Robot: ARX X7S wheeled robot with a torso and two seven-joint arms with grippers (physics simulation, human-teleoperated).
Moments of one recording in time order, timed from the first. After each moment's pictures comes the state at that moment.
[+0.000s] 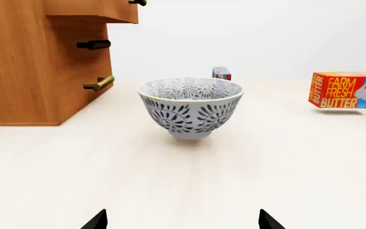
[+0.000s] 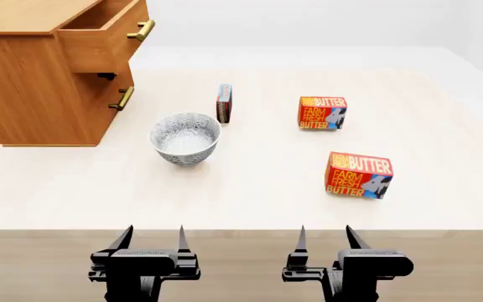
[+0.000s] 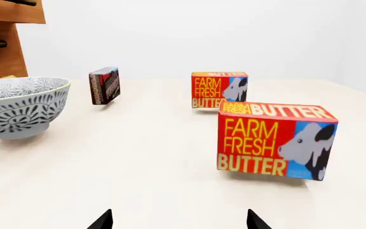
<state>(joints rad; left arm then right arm) 0.00 0.00 0.00 0.00 0.00 0.00 0.00 0.00 0.00 0.00 0.00 0.00 0.00 0.00</state>
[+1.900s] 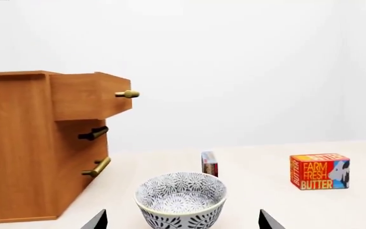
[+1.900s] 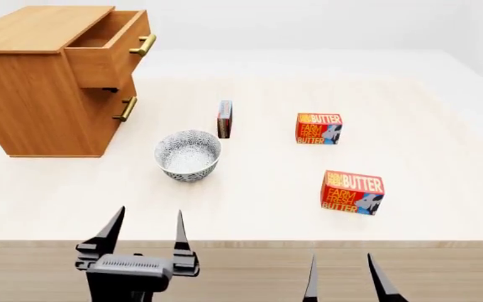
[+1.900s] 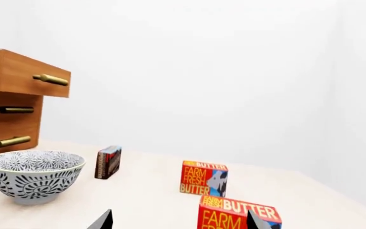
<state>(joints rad) 0.04 -0.14 0.15 0.10 -0.06 0.20 -0.12 -0.22 0.17 -0.16 0.12 -0.09 -0.66 0.25</state>
